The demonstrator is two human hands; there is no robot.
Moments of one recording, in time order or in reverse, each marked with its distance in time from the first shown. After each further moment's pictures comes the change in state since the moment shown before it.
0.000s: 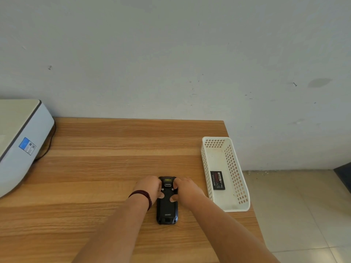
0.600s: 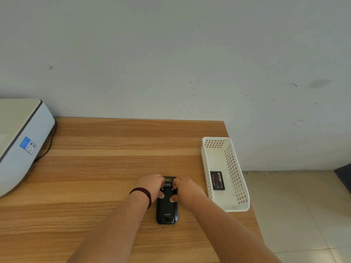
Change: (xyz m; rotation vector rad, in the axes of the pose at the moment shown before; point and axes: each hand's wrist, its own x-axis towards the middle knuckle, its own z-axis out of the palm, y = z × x) left_hand 0.001 0.000 -0.003 0.158 0.084 0.136; right_hand -0.004 -0.001 -0.003 -0.088 0.005 -0.046
